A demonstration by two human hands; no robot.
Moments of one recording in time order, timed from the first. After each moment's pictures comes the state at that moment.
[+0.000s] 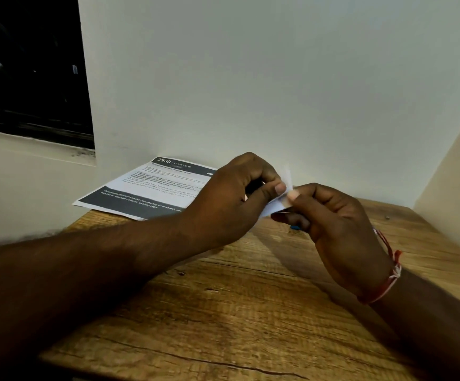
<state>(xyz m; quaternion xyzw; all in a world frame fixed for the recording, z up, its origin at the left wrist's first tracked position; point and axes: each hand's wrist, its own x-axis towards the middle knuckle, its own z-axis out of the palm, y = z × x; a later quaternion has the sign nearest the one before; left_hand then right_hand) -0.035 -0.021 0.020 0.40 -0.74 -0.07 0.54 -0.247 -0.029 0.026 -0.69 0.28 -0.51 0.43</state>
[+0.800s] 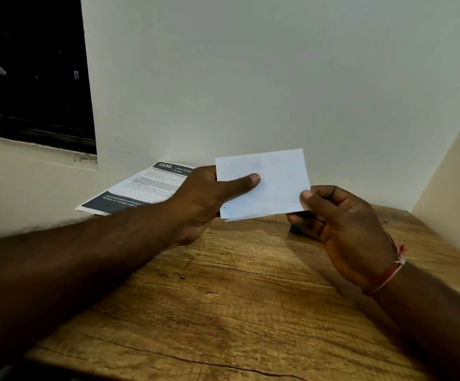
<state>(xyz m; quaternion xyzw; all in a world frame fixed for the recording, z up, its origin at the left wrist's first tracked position) -0.008 -0.050 0.014 0.36 -0.49 -0.50 0.62 -0.261 -0.057 0.025 -0.55 0.34 -0.56 0.52</state>
